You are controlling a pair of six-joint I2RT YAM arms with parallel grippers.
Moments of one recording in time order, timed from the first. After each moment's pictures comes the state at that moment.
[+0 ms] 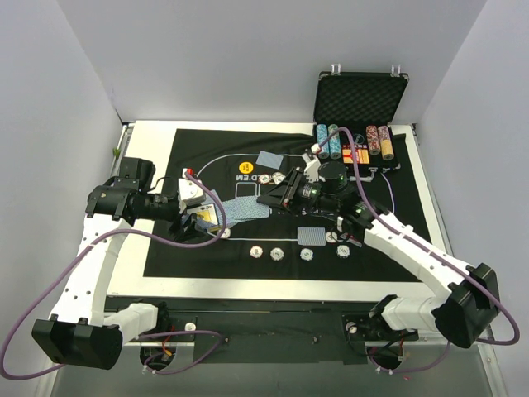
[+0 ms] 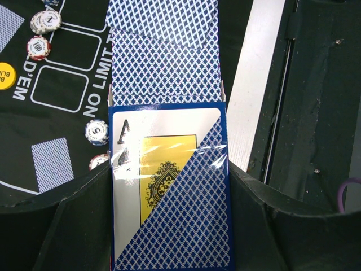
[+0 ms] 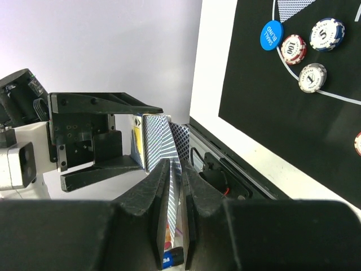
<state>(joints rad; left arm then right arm) -0.13 1.13 1.25 -1.19 0.90 0.95 0.67 1.26 0.98 -0.05 -0.38 1.17</state>
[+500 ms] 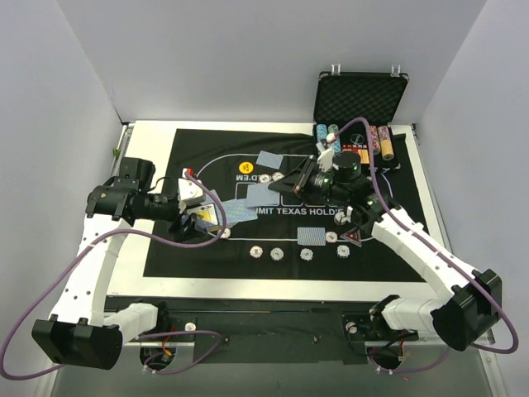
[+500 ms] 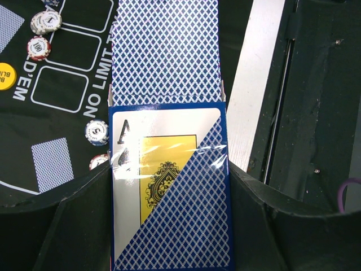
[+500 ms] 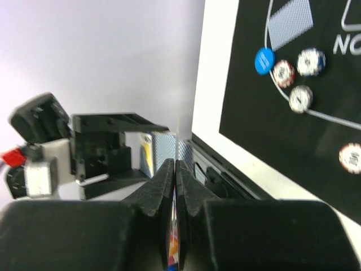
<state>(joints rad) -0.13 1.13 1.25 -1.19 0.90 0.95 0.59 1.23 1.00 -0.10 -0.42 1.15</state>
